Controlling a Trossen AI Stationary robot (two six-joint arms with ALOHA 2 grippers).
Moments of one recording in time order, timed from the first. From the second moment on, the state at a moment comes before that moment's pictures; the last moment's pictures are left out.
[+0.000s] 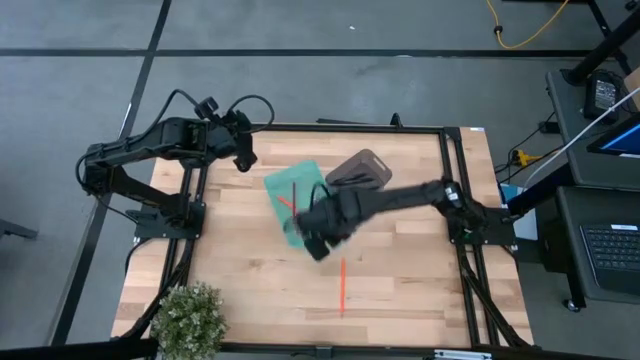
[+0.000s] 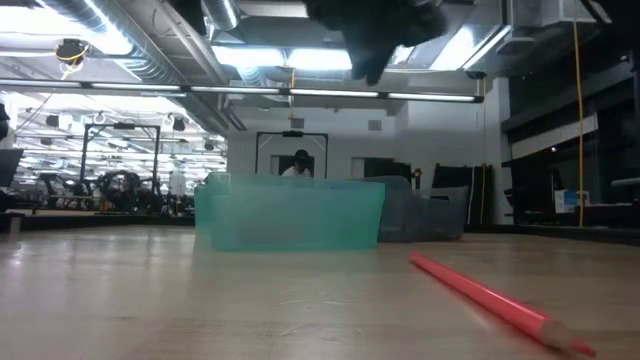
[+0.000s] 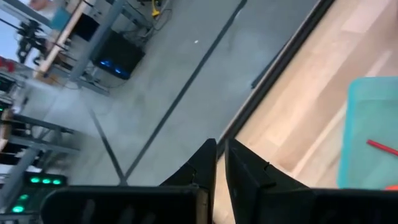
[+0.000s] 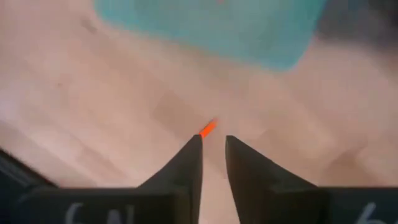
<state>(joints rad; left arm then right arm) 0.14 1.24 1.54 -1.34 -0.87 -0.17 0.20 2.19 2.25 -1.50 0.01 1.06</state>
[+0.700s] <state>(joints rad) 0.13 1.24 1.54 -1.34 -0.76 -0.20 0.44 2.19 1.80 -0.90 -0.13 1.65</state>
